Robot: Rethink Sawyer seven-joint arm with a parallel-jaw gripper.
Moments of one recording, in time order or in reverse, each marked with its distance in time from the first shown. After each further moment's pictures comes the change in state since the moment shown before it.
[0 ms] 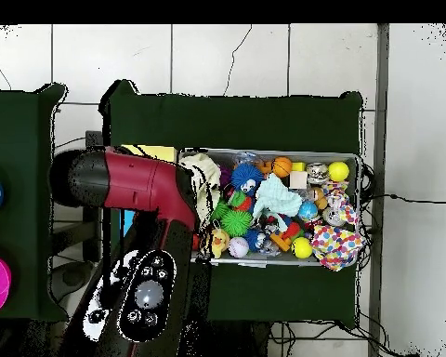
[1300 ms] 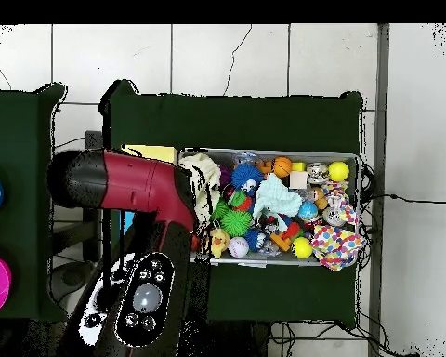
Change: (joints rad) arm 0.007 -0.006 -0.008 0.000 0.000 0.059 0.000
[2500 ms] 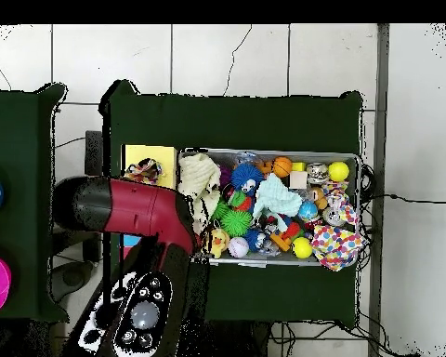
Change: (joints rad) arm 0.027 -0.024 -0.001 0.147 0.000 -0.015 0.000
